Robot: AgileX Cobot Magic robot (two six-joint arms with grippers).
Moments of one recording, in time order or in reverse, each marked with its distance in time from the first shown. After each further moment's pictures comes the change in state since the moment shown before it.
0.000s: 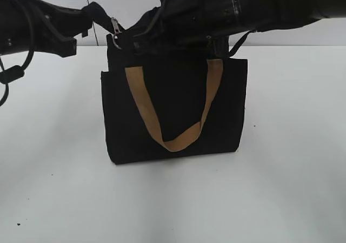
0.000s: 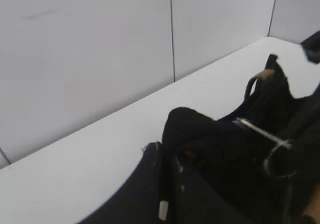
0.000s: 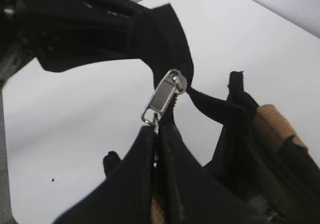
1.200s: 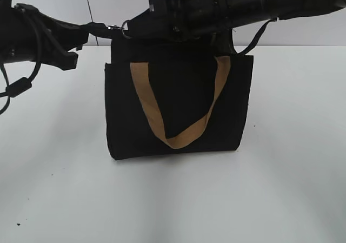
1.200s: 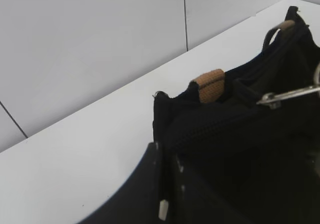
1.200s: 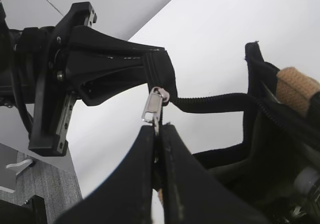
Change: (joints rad) left arm -0.017 0.000 0.000 0.043 0.153 0.001; right arm -0.087 -0.028 0.000 0.014 0.150 0.287
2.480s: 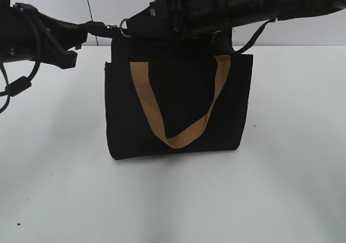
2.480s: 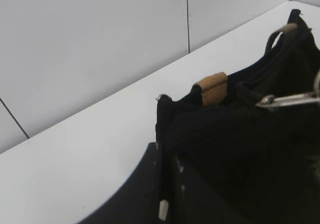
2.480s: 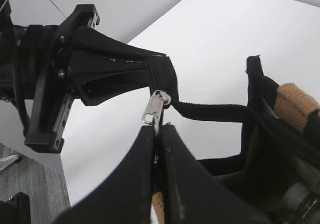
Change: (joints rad) left arm 0.001 0.000 0.000 -0.008 -0.008 0.003; right arm -0.002 0.009 0.000 0.041 0.007 -0.120
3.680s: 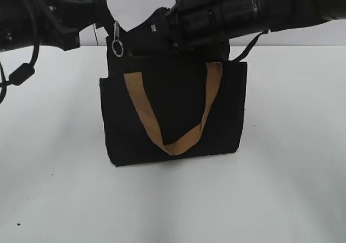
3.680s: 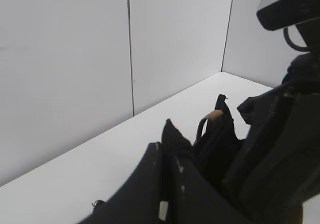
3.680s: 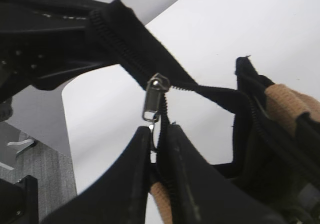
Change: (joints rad) left arm 0.012 0.000 0.000 -0.001 -0.313 -0.071; right arm -0.002 0.054 0.000 0.026 0.076 -0.068
